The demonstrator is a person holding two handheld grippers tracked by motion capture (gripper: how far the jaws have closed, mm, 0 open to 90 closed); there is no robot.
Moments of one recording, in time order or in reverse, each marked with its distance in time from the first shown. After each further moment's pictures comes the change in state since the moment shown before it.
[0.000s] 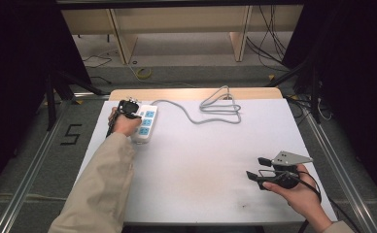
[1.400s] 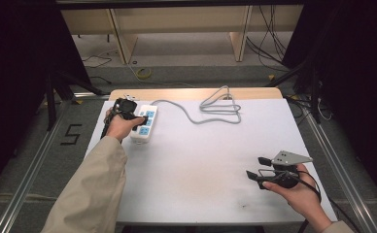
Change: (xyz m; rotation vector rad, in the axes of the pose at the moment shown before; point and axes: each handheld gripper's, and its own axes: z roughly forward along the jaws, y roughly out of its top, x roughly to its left) left arm -0.012 0.001 -0.043 -0.103 -0.040 -0.031; right arm 0.000 0.001 0.001 0.000 -0.005 -0.002
